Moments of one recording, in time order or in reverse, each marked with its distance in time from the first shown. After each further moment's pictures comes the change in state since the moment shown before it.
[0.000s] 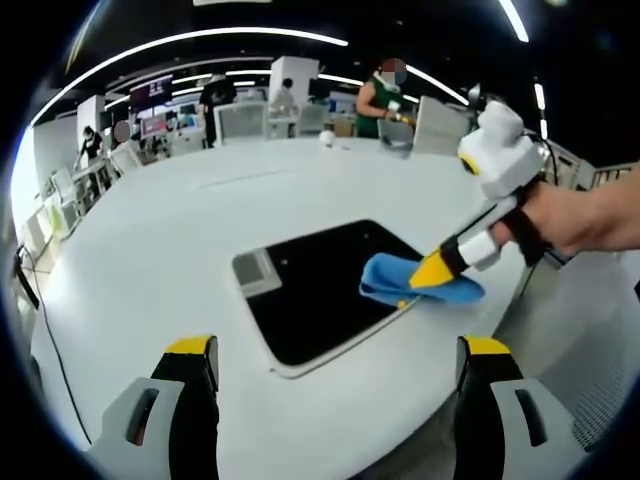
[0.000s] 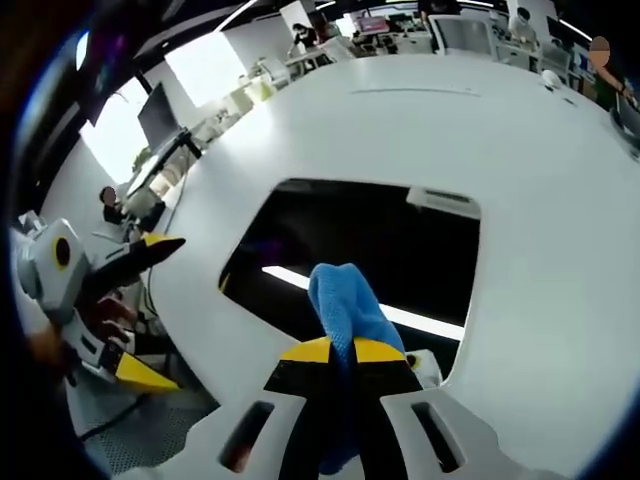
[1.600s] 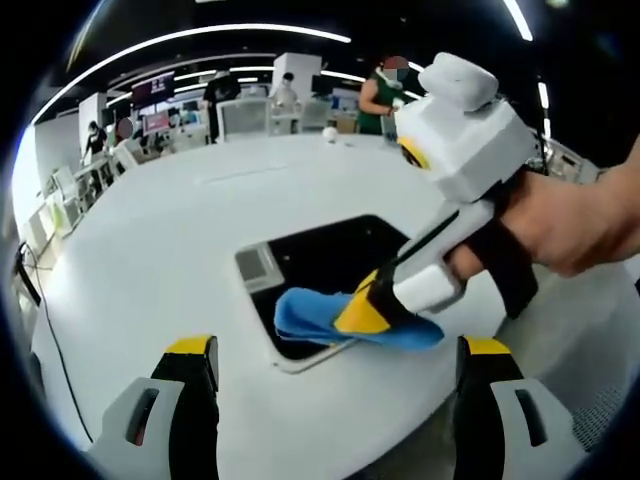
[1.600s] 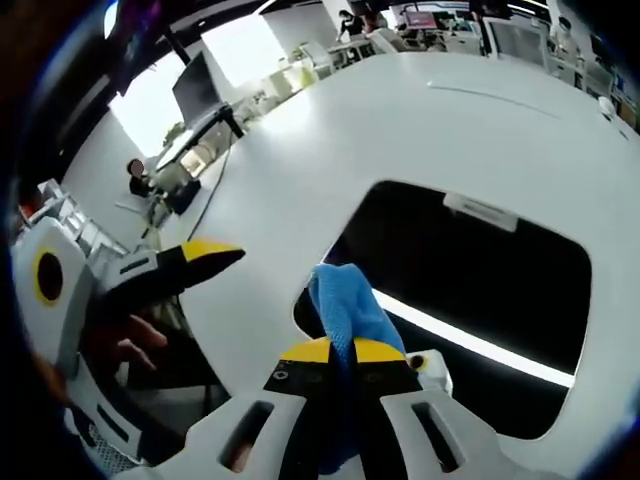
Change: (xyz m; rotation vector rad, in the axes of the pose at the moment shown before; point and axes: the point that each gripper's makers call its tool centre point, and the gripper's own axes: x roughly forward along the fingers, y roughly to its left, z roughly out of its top) left arm 0.002 0.003 -0.004 -0.005 0.014 0.012; right arm 0.044 0.089 0.021 -0.121 0.046 0.116
